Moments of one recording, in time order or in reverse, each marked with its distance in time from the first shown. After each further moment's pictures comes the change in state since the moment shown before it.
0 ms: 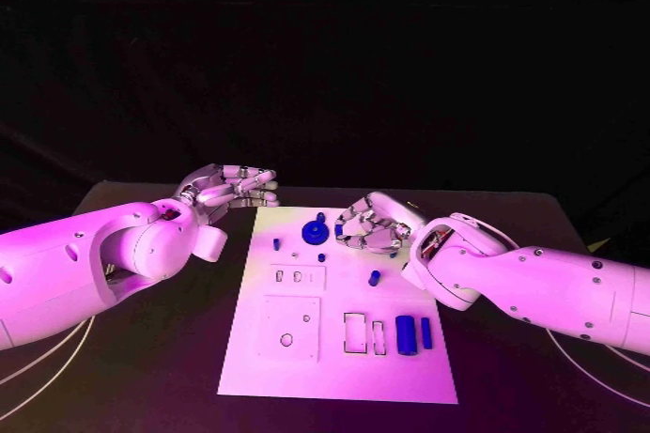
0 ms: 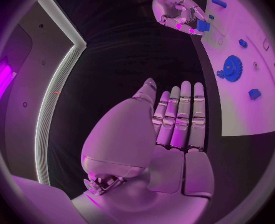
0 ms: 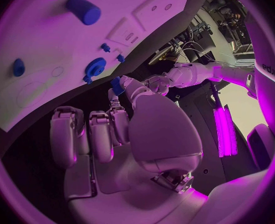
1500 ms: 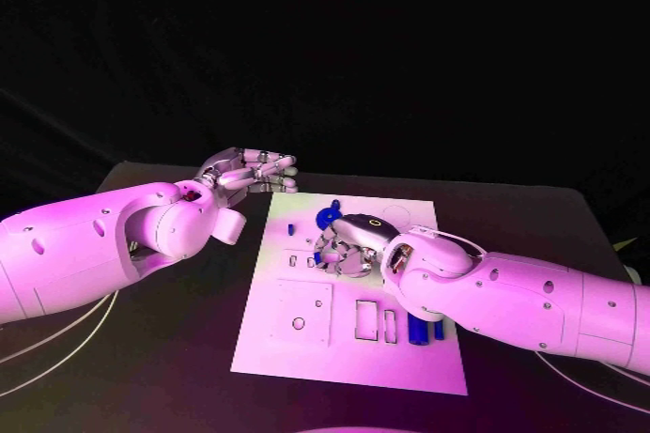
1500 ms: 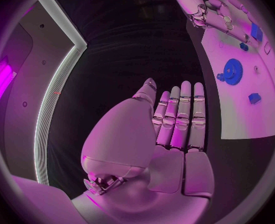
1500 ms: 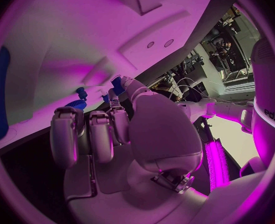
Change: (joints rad) left arm 0.000 0.004 -0.001 0.005 0.000 0.006 -0.002; left_hand 0.000 0.000 0.000 0.000 0.000 0.000 0.000 0.000 0.001 0.000 0.000 0.000 0.000 0.000 0.000 0.000 -0.001 0.000 0.000 0.000 0.000 -0.001; right arm -0.055 0.178 -0.030 -0.077 -0.287 0.125 -0.085; right_hand -0.008 0.000 -0.006 0.006 -0.018 0.002 -0.002 -0.001 -0.001 0.000 0.000 0.000 -0.001 0.000 0.000 -0.001 -0.001 0.000 0.003 -0.003 0.000 -0.001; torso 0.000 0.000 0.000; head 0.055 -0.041
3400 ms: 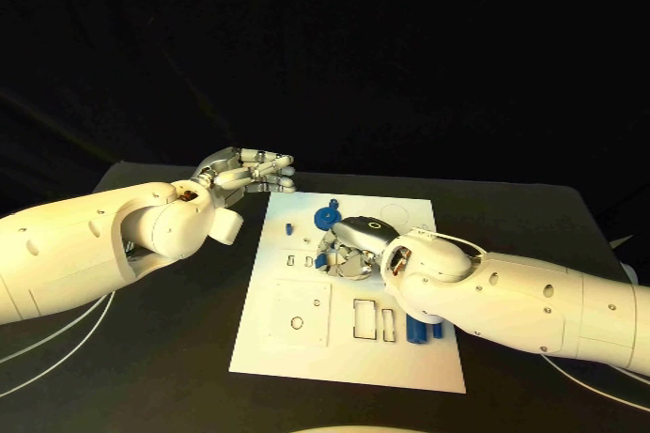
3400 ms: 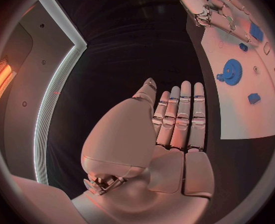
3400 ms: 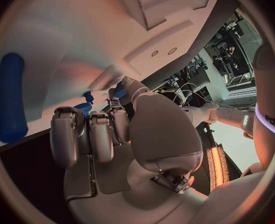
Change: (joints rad) left arm 0.000 -0.002 0.000 0.000 0.000 0.005 -0.004; left_hand 0.000 0.000 0.000 0.000 0.000 0.000 0.000 0.000 0.000 0.000 0.000 0.005 0.000 0.000 0.000 0.000 -0.001 0.000 0.000 0.000 0.000 -0.001; right arm -0.005 -0.017 -0.001 0.024 -0.055 0.019 -0.061; right_hand -0.009 -0.001 0.000 0.000 -0.031 0.000 0.000 -0.001 0.000 -0.004 0.004 0.000 0.000 0.000 0.000 0.000 0.000 0.000 0.000 0.000 -0.004 0.000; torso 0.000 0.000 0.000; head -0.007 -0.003
